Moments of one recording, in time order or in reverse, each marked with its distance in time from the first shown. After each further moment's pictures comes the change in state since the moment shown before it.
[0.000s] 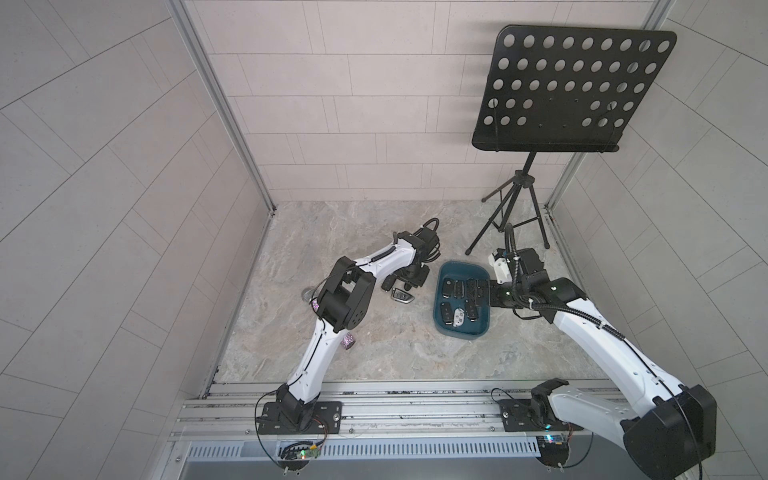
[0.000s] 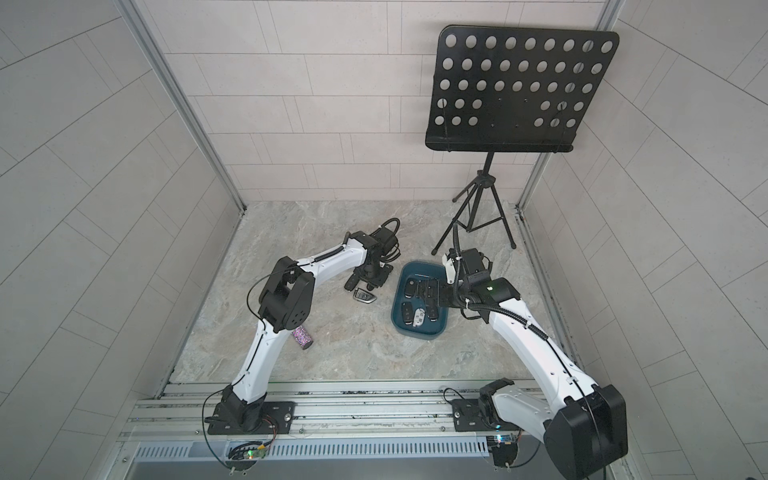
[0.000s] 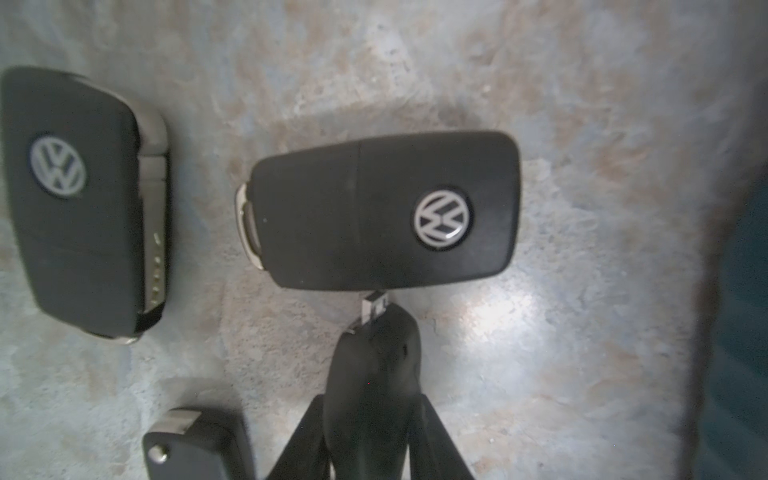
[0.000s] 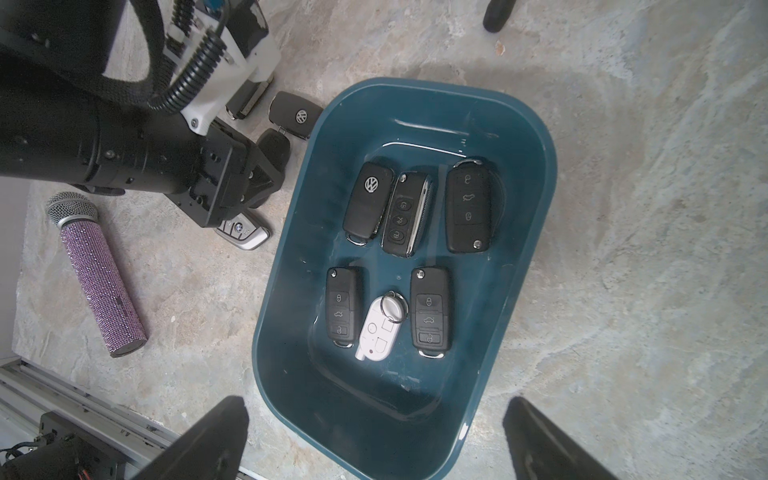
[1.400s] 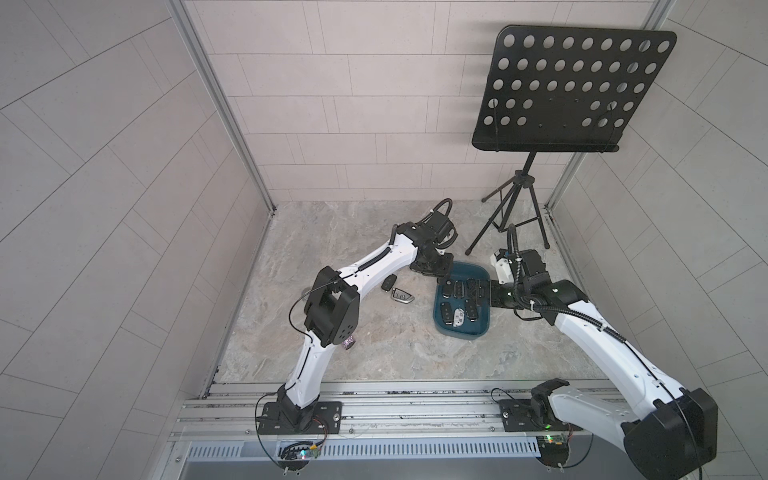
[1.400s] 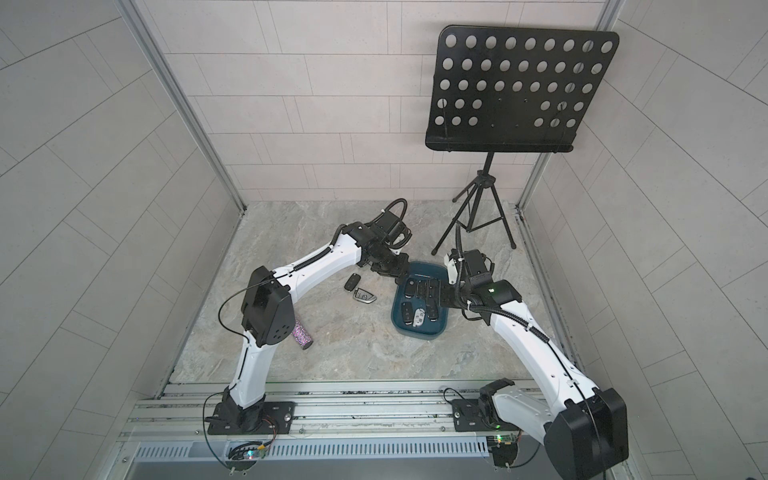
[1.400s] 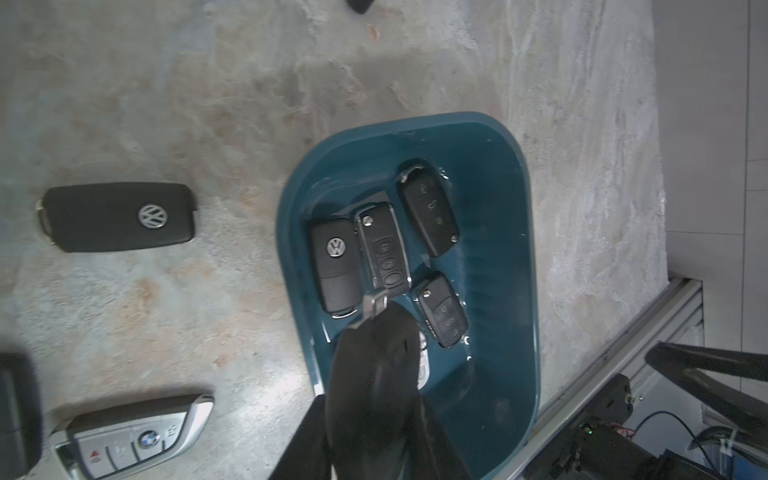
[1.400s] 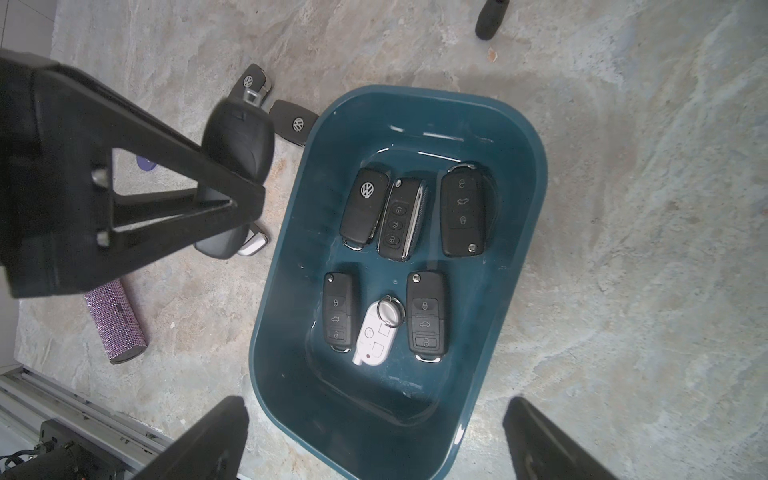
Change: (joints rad) left arm -0.093 -0.175 0.077 0.048 0.357 -0.243; right arm -0.015 -0.024 -0.026 0.022 -0.002 0.002
